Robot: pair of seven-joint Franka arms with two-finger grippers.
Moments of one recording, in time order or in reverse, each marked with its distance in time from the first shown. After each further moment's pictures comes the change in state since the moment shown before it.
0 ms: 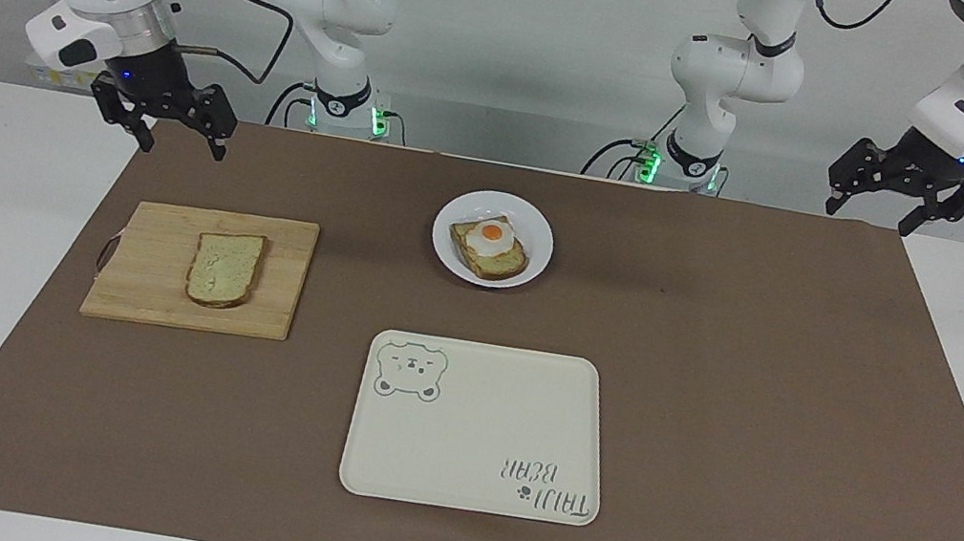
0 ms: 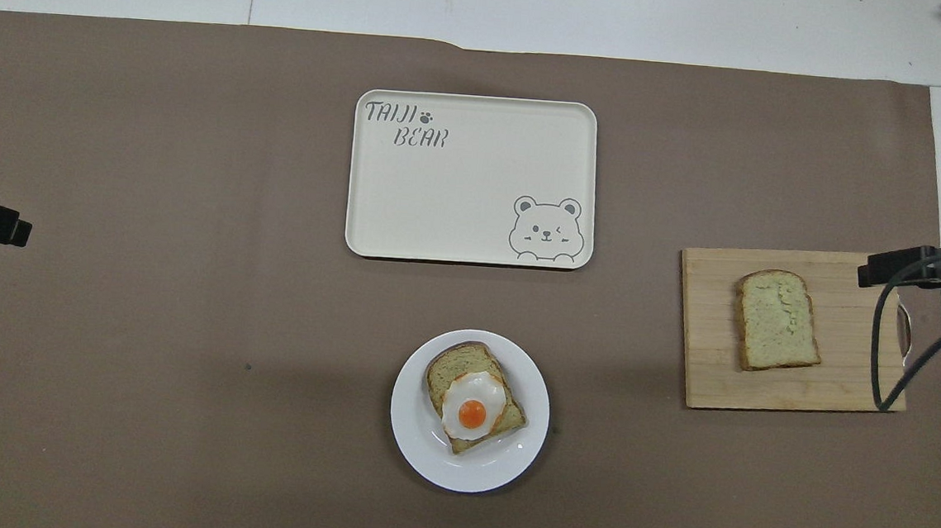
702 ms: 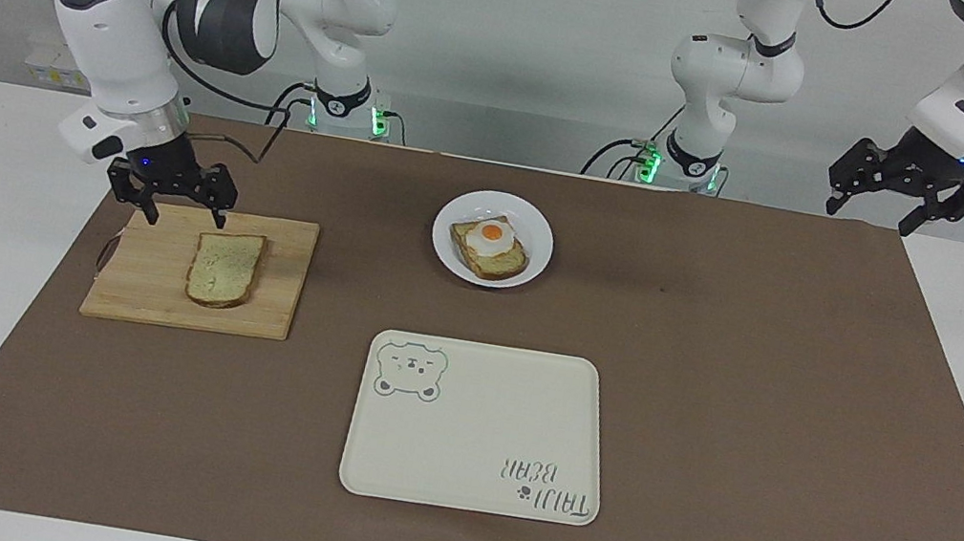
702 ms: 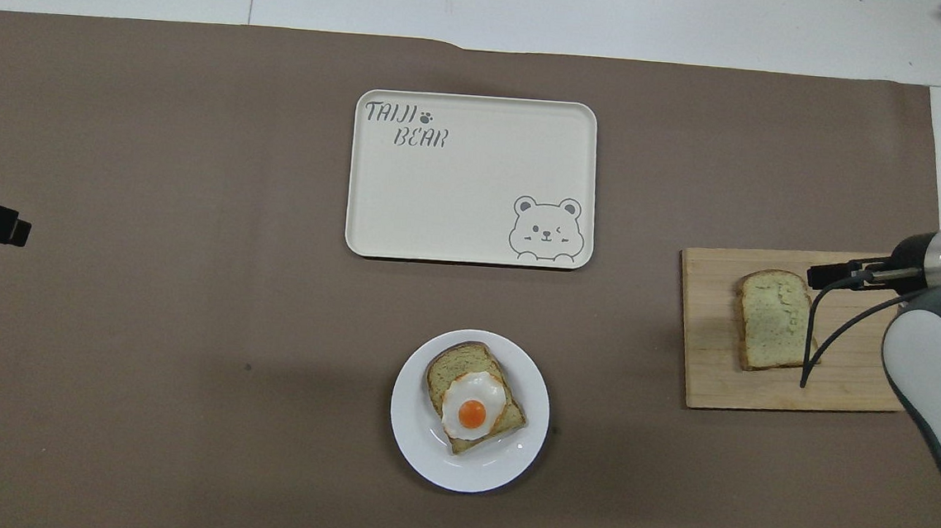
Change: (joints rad) left arm -0.001 0.000 0.002 0.000 0.000 0.000 -0.001; right arm -0.045 0.040 -0.008 -0.303 -0.006 0.422 -0.135
